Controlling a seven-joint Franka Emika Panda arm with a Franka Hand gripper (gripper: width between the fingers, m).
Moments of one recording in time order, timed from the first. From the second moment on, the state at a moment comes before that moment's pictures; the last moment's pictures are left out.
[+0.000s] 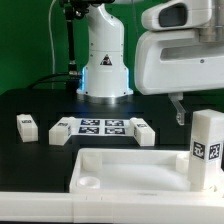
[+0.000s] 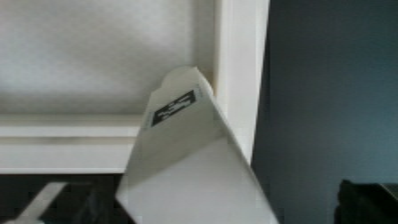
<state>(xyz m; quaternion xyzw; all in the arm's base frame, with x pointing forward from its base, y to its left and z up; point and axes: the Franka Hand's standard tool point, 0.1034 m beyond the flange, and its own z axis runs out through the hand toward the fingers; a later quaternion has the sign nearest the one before) 0.662 0.107 0.124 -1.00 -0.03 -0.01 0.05</state>
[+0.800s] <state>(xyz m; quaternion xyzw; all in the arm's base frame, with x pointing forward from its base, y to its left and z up) 0.665 0.101 0.117 -0.97 -0.24 -0.04 0.04</state>
